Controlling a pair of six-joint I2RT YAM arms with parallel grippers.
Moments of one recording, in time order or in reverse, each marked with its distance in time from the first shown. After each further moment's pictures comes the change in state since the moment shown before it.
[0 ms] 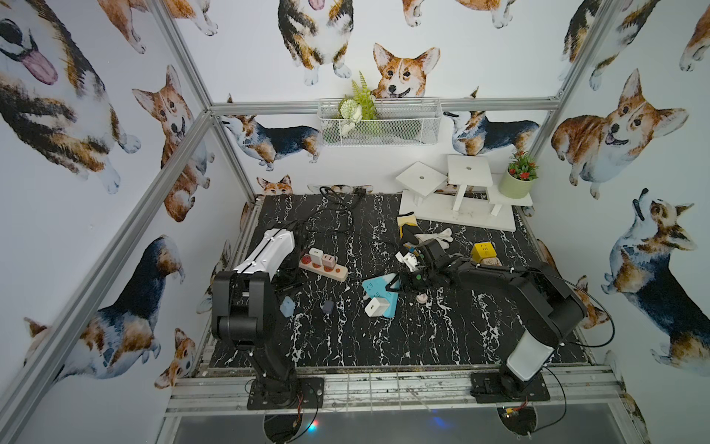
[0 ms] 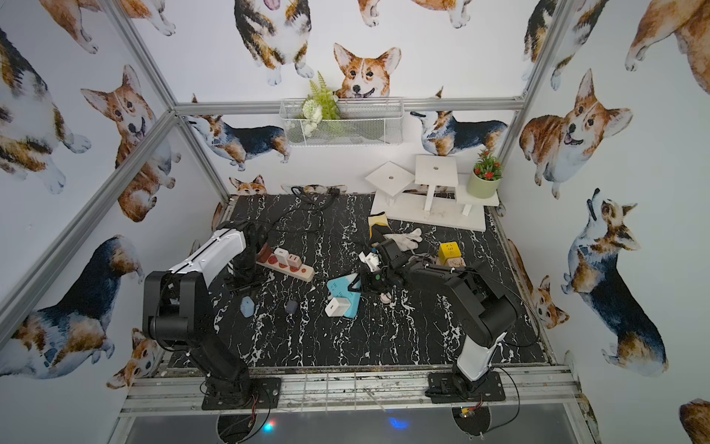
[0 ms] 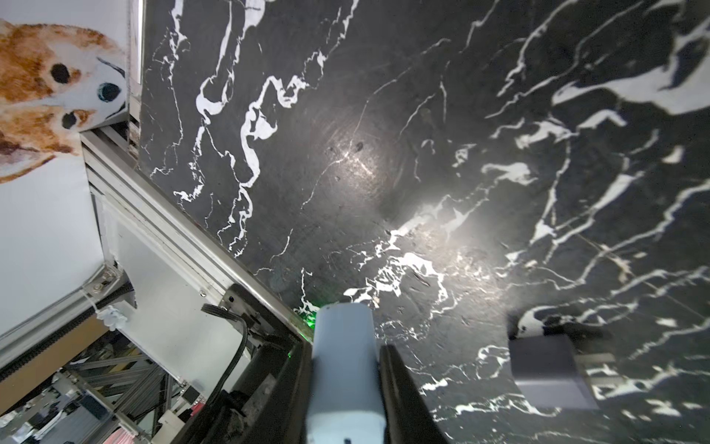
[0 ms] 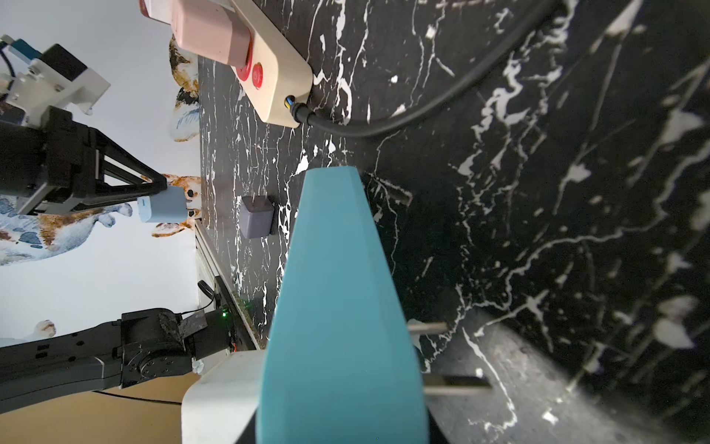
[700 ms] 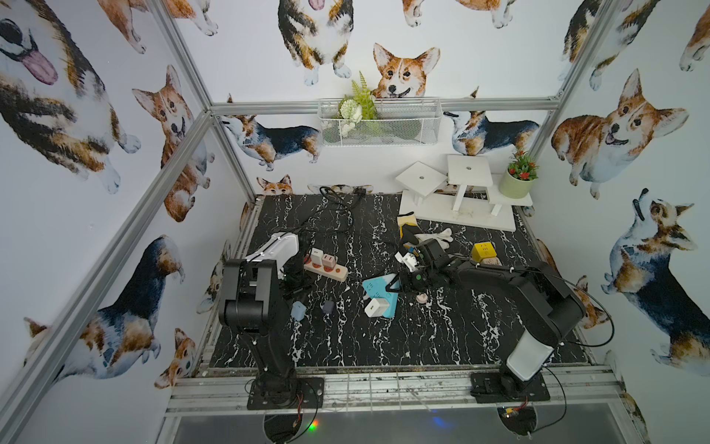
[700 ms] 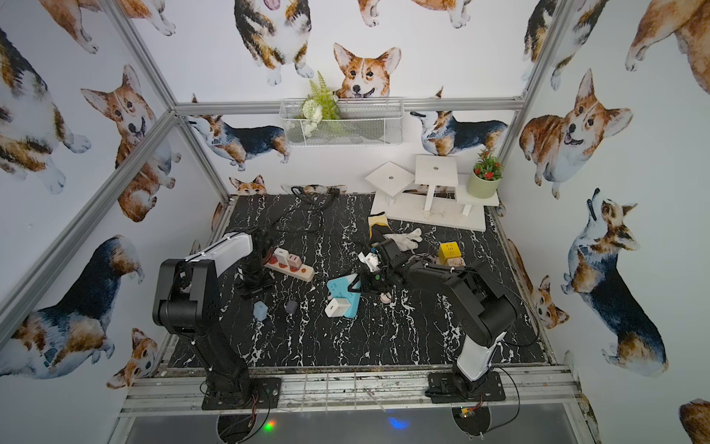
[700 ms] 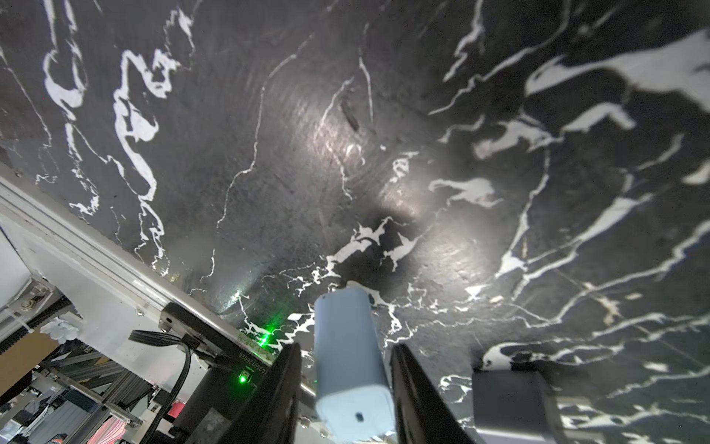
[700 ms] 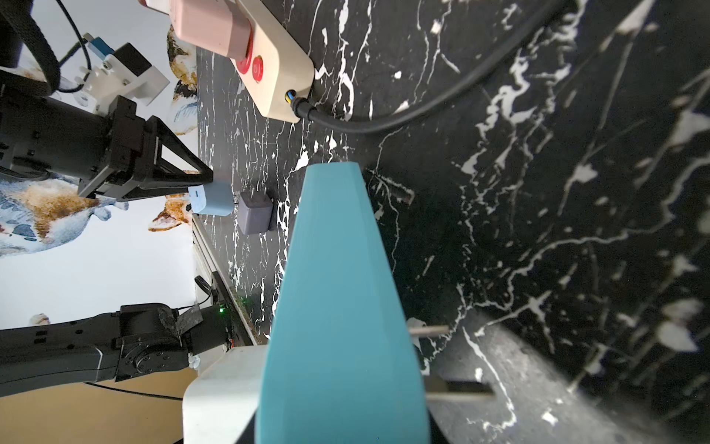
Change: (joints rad) left arm 0.004 0.082 -0.042 0.136 0.122 0.016; right arm 0.000 -0.002 0.006 -0.020 -0.002 -0.022
